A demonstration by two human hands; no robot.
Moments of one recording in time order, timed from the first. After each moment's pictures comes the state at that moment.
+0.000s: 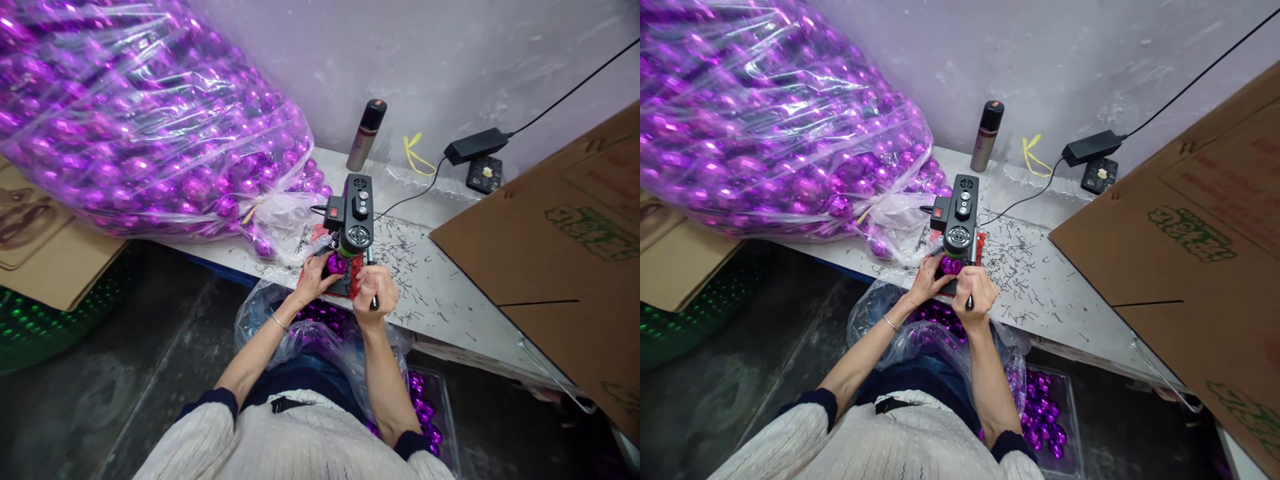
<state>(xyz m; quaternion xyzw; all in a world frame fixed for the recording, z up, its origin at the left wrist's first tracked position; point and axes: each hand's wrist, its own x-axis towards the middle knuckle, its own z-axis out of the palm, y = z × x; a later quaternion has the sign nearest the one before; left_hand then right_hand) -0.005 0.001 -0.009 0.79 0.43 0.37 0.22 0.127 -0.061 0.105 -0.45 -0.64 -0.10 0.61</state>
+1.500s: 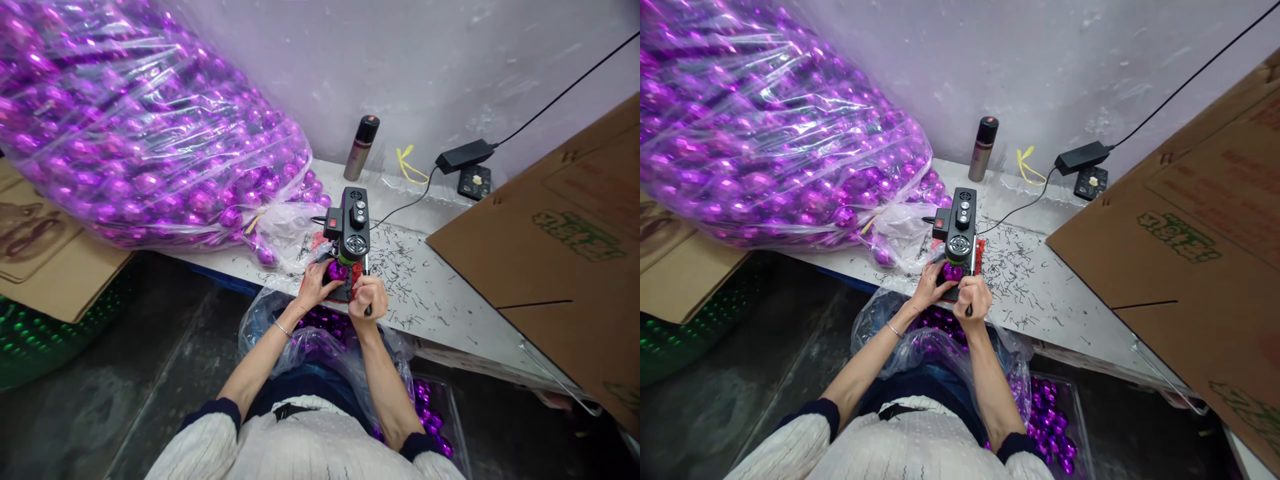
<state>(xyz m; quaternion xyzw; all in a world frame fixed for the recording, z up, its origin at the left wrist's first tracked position) -0.006 0.005 -0.007 0.79 0.43 0.38 0.23 0.123 -0.055 0.082 -0.43 -0.62 -0.11 0.64</state>
